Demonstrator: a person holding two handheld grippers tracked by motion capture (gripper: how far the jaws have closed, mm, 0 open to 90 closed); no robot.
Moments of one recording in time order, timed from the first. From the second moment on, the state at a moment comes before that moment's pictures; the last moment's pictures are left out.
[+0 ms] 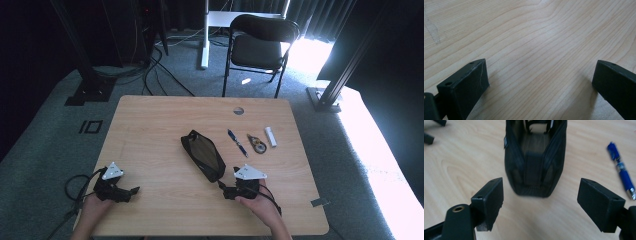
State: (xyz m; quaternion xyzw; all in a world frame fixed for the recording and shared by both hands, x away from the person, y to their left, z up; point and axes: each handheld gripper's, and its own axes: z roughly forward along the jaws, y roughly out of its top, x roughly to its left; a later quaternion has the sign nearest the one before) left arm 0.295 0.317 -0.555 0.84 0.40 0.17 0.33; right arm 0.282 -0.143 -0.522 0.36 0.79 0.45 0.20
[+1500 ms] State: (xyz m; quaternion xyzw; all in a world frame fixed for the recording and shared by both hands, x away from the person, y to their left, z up) left arm 0.294 0.317 -0.555 0.84 0.40 0.17 0.33; right arm 0.280 -0.125 -0.522 0.33 0.84 0.42 0.11
